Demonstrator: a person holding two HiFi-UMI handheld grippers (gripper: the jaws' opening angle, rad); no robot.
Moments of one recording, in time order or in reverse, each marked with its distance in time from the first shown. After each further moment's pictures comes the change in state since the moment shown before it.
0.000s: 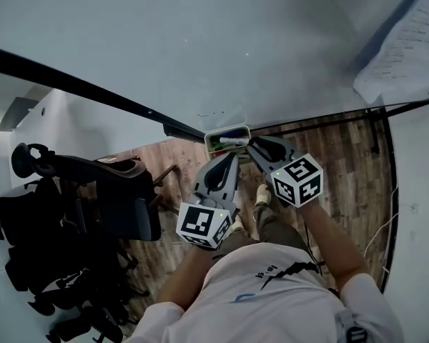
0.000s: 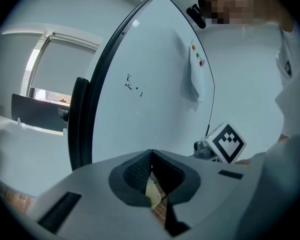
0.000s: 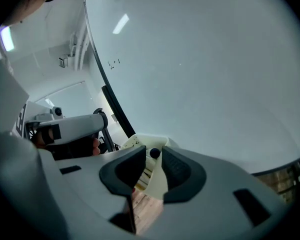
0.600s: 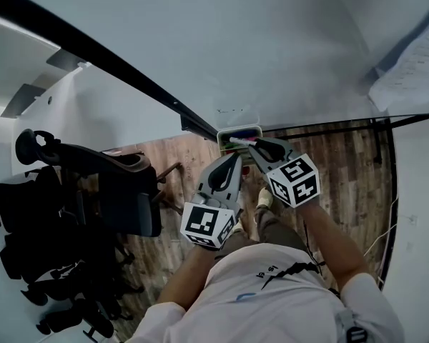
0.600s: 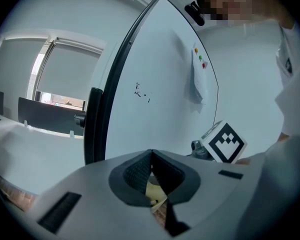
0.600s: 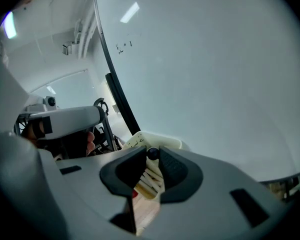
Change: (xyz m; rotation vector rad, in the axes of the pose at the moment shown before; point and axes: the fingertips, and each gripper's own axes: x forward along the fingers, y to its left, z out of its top) left arm -0.017 0.014 0.005 0.000 -0.015 0.053; right arm 0.020 0.018 -0.002 -0.095 0.085 -0.011
